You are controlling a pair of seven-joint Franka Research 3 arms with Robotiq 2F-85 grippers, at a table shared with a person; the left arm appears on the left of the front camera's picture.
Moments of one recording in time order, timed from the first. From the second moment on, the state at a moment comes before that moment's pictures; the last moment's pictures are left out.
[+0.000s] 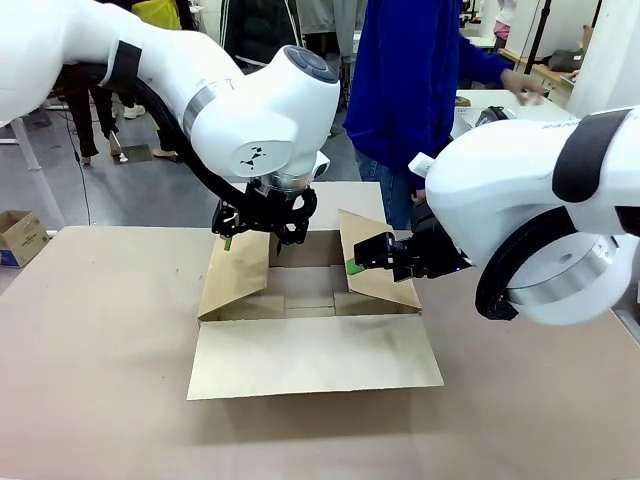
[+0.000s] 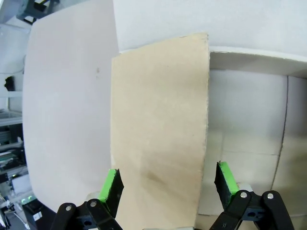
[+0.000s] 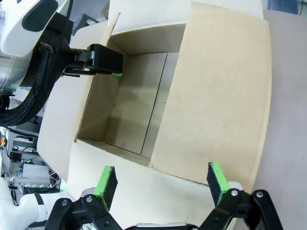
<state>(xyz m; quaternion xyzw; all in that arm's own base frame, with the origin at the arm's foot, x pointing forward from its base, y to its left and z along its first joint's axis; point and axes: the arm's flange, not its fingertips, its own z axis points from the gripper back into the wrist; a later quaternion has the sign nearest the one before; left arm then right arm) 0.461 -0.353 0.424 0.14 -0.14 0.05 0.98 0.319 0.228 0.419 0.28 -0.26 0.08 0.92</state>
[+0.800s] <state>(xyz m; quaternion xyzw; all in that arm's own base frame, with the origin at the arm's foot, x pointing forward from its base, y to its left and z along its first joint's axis) 0.446 -0.296 0.461 0.14 -0.17 0.06 0.97 0.319 0.228 0.419 0.28 -0.26 0.08 0.92</state>
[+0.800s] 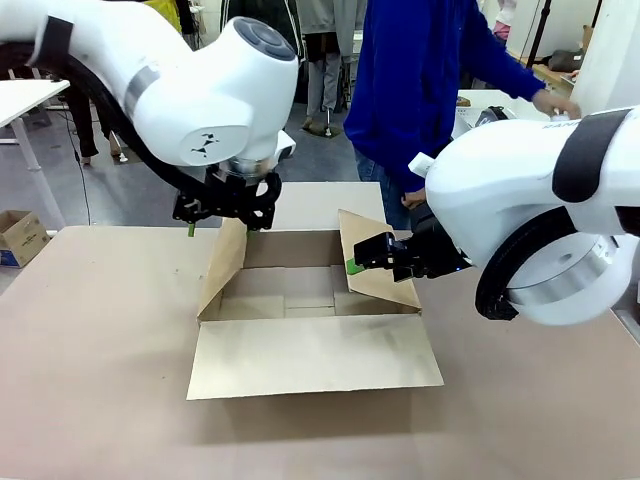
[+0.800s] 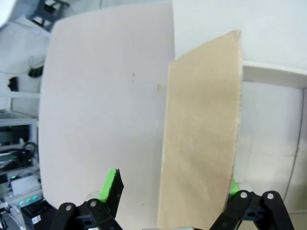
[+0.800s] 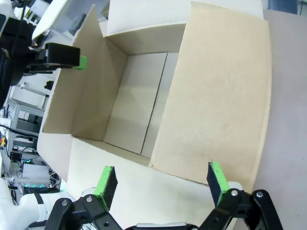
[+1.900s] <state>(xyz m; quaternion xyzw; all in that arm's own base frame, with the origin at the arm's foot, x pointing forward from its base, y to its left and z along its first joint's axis) 0.452 -0.138 0.487 -0.05 -0.11 -0.01 0.99 0.319 0.228 0.419 0.28 -0.26 0.08 0.92</state>
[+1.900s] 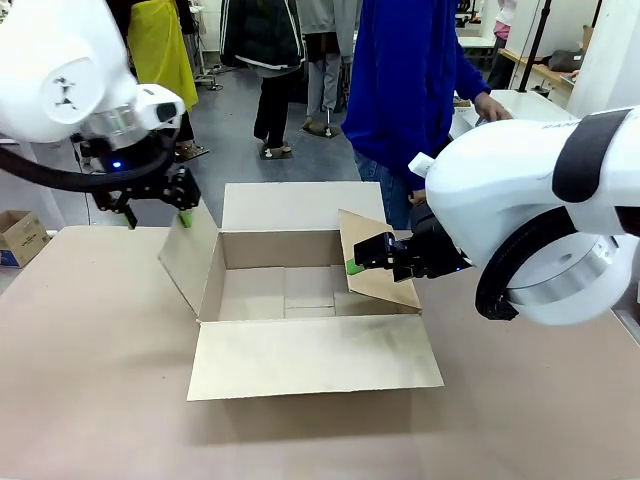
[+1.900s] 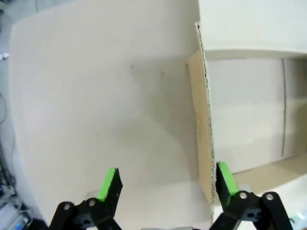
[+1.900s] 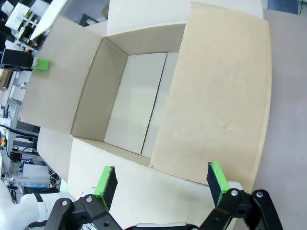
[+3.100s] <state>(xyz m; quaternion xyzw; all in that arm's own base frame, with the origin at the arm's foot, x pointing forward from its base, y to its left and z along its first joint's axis) 0.449 -0.048 0.412 -0.27 -0.02 -0.05 0.96 0.319 0.228 0.419 0.28 -0.26 0.08 0.92</state>
